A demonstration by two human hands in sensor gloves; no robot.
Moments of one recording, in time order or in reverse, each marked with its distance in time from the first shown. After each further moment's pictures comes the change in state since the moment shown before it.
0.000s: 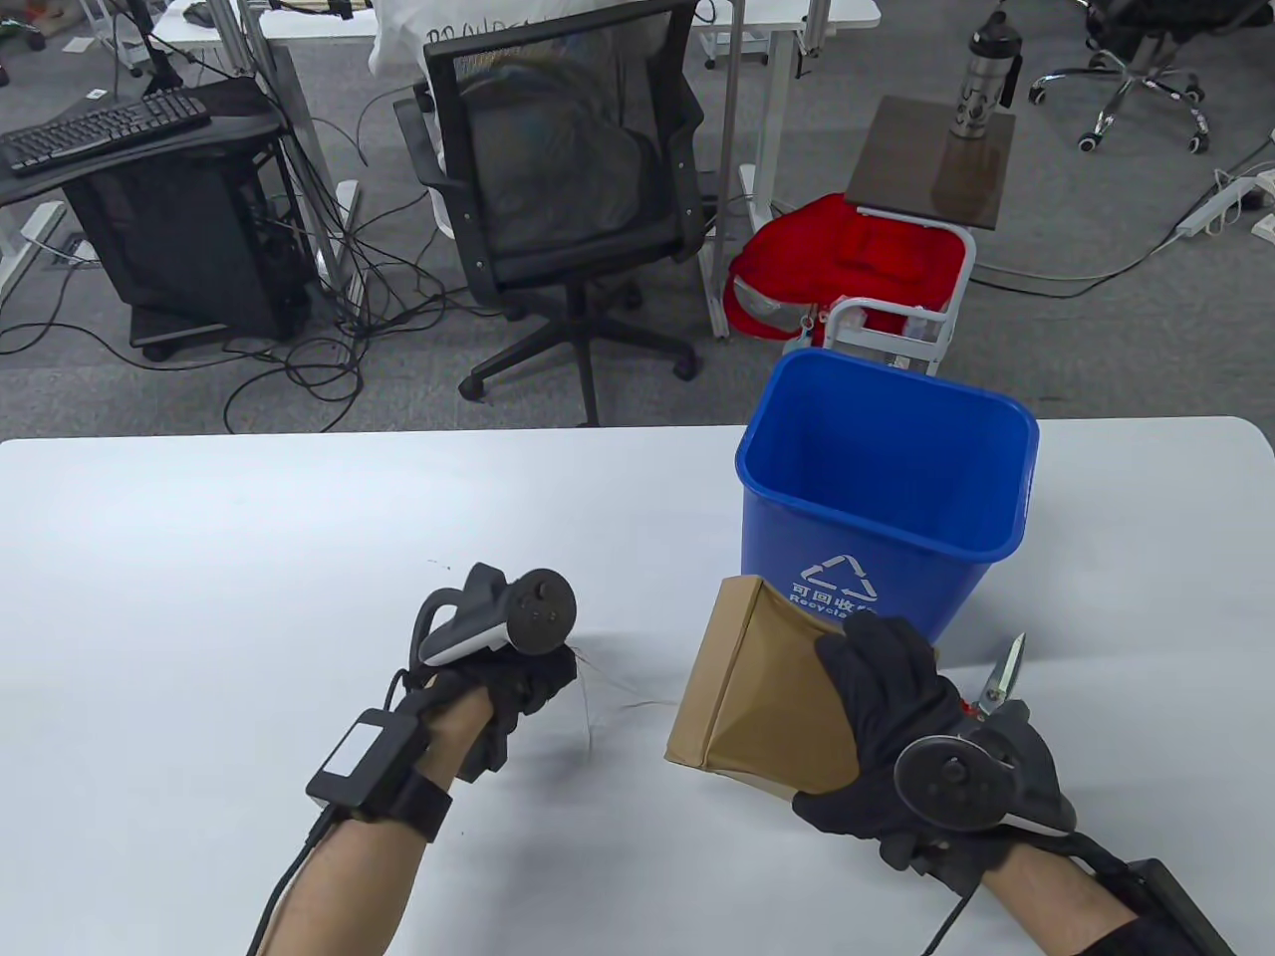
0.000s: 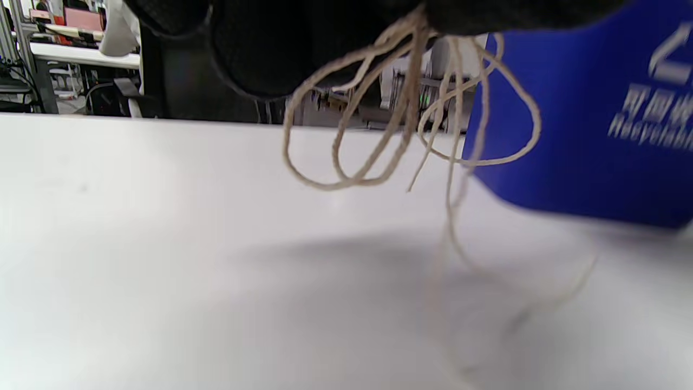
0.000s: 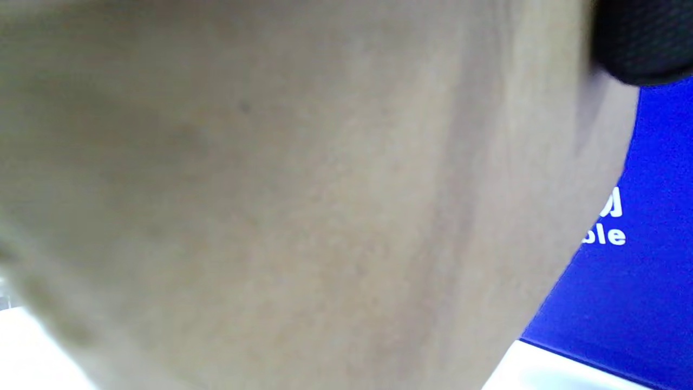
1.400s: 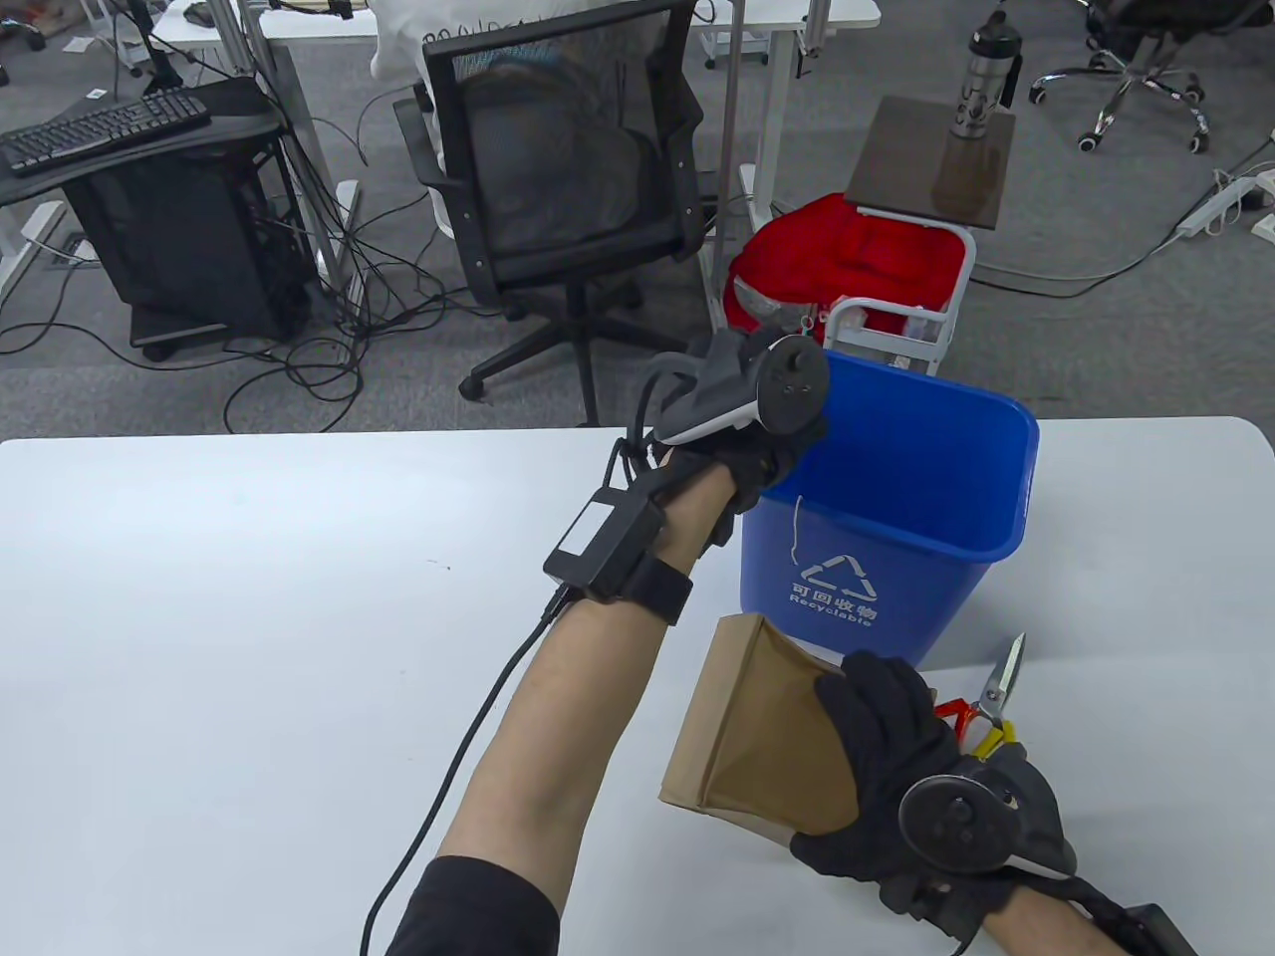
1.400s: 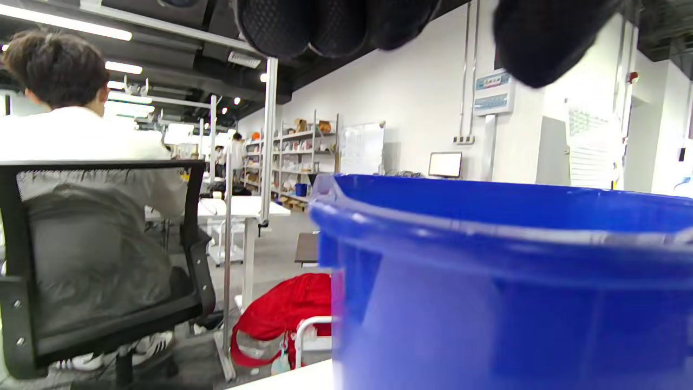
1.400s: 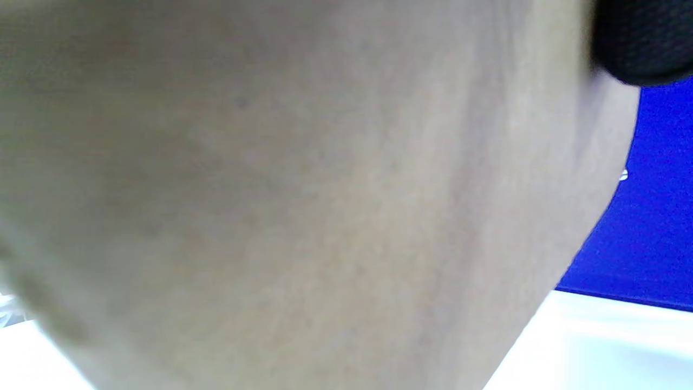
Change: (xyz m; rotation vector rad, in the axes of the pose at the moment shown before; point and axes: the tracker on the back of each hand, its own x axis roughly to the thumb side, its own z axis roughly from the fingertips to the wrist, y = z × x) left_hand 0.157 0.148 -0.138 0.246 -0.103 -0.083; right_hand 0.006 0.018 0.022 0.018 0.019 -0.066
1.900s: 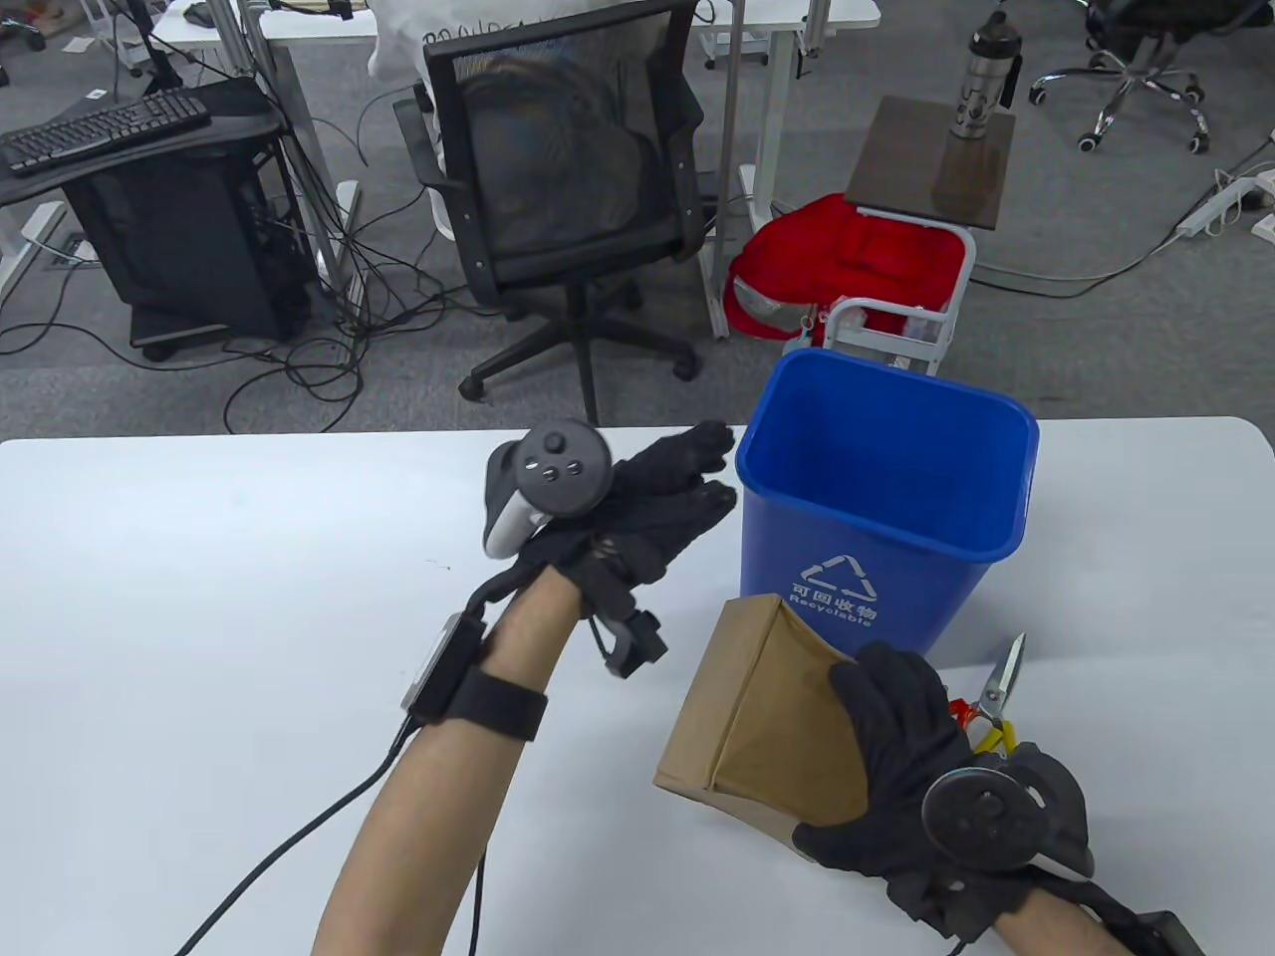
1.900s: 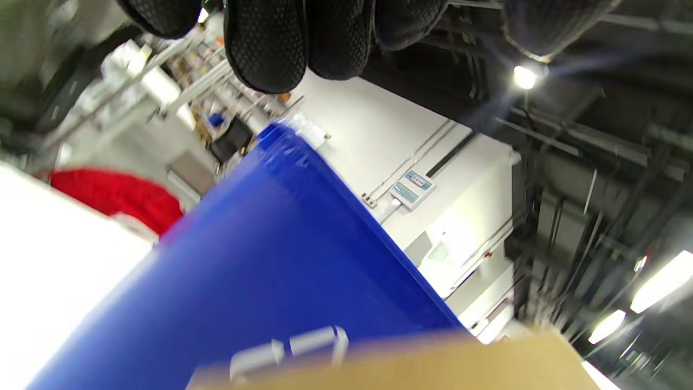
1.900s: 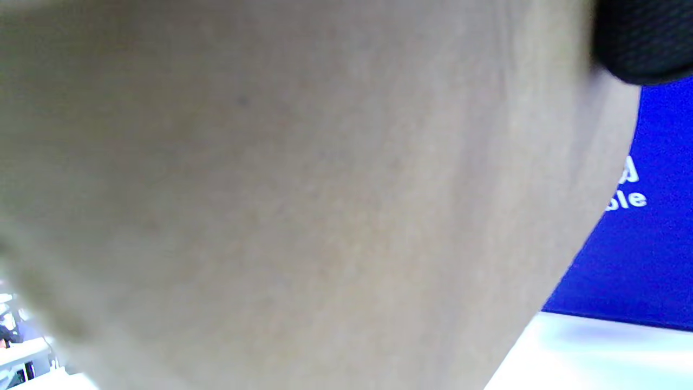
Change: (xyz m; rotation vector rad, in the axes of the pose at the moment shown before) left_hand -0.081 -0.050 0.127 0.043 -0.135 0.910; right_hand 0.006 -0.021 -0.002 -0.071 0.024 -0.084
